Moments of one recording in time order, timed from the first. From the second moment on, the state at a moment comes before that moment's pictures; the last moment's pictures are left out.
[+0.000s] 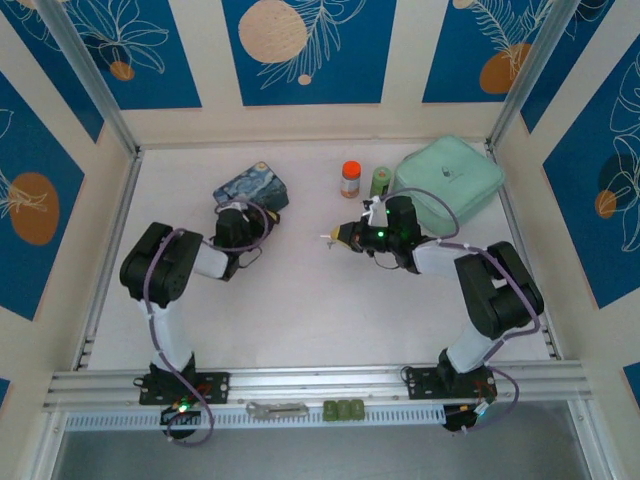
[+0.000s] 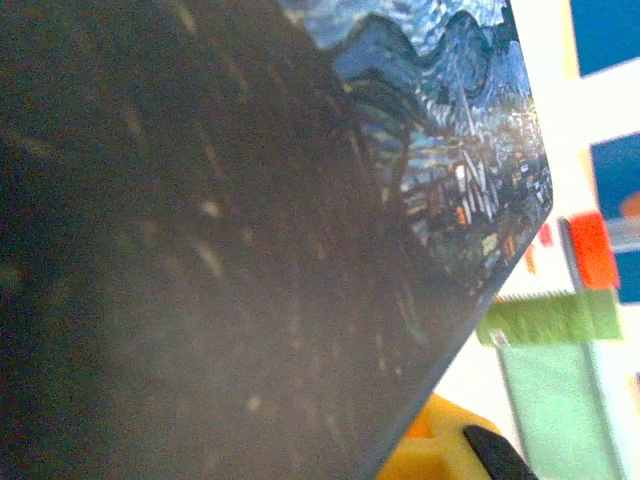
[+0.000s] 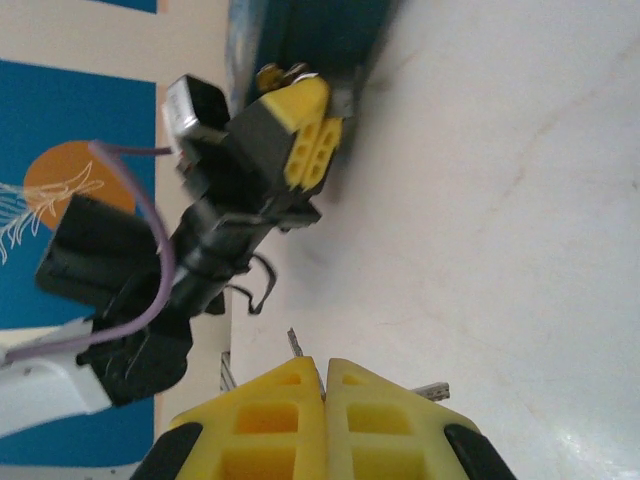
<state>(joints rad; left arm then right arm) -0.32 1.93 0.70 0.85 0.22 -1.05 0.37 1.66 0.73 0.40 -0.76 0.97</state>
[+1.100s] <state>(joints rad) -0.45 1.87 0.69 1.05 0.50 -1.43 0.39 1.92 0.73 0.89 -0.81 1.32</state>
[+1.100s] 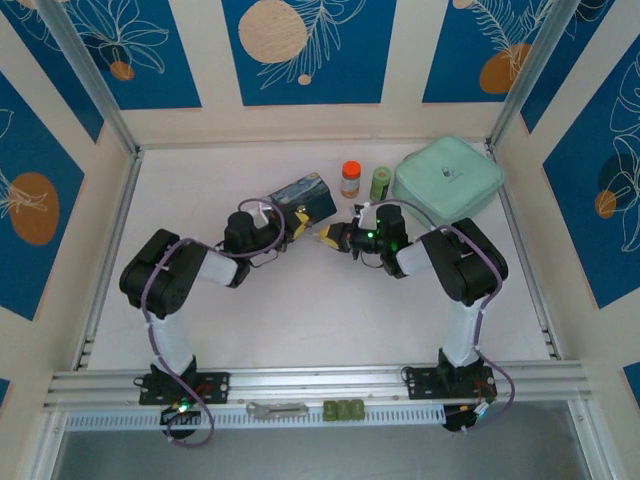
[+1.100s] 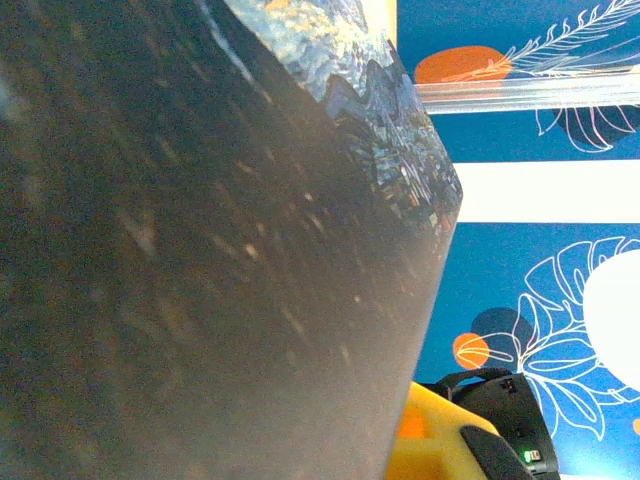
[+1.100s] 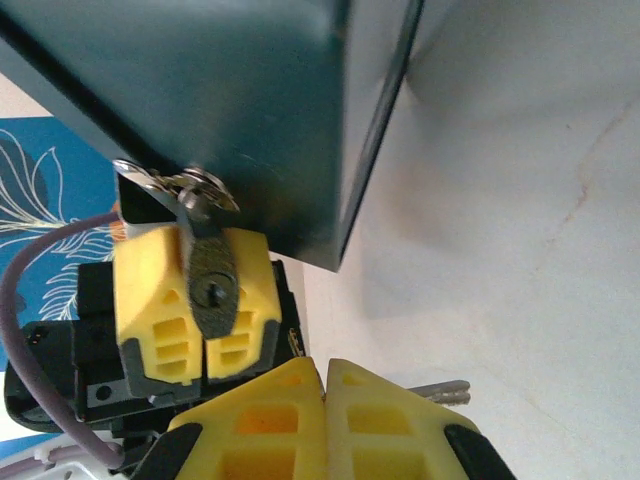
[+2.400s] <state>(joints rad) -0.48 1.90 0.69 1.09 0.49 -1.44 0.35 1.86 0.67 0.95 -0.80 1.31</state>
